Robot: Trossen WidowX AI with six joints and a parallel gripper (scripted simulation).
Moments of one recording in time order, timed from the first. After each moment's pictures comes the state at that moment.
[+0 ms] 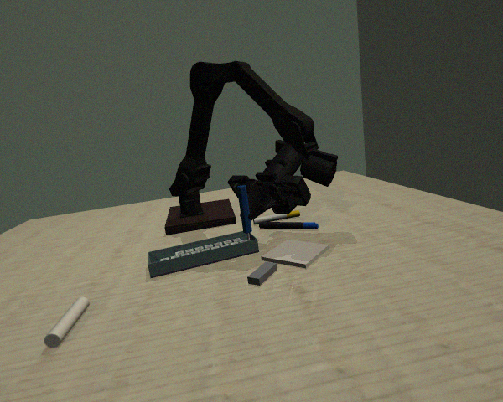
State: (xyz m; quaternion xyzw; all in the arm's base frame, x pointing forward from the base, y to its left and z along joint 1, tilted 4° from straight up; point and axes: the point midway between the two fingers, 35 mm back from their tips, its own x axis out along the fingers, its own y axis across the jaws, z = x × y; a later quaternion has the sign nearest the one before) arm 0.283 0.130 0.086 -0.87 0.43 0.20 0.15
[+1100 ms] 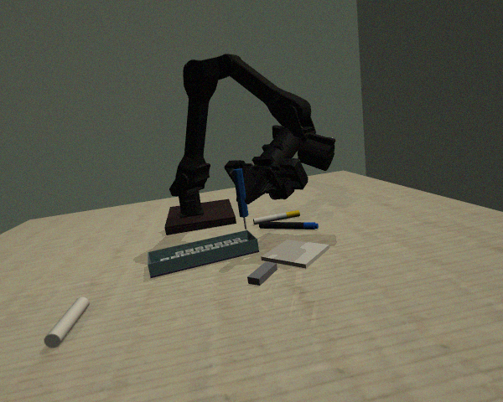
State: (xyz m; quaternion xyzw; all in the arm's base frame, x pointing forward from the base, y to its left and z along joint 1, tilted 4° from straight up) arm 0.281 0.126 0.120 -0.87 0.43 0.20 0.15
